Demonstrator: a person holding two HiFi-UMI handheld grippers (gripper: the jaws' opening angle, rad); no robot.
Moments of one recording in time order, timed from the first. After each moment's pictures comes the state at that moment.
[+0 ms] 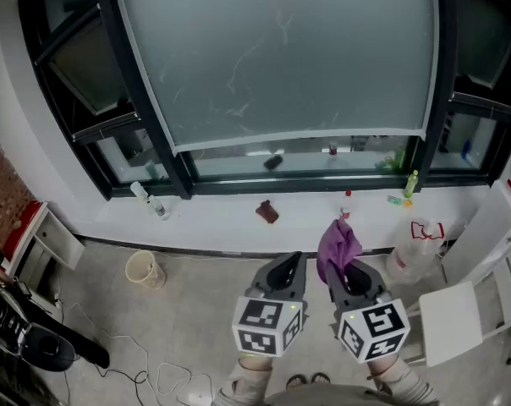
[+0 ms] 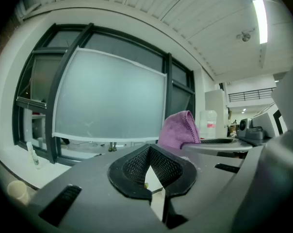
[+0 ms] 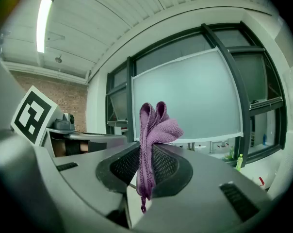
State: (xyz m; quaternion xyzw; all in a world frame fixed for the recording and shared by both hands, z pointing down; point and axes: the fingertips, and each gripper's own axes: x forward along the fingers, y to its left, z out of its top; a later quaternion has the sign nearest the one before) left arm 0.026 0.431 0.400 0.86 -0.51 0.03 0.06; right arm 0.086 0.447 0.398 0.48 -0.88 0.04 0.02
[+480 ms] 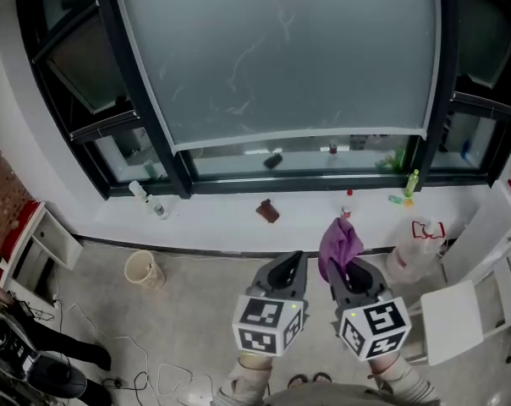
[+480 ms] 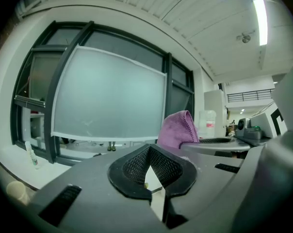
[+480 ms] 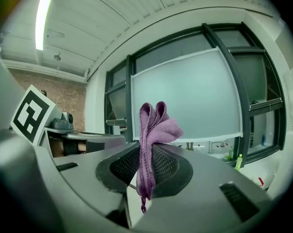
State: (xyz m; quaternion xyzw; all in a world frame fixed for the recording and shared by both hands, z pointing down) left arm 0.011 0.422 0.401 0.86 -0.50 0.03 0.07; right arm 0.071 0.435 0.398 0.48 -0.87 0.03 0.03
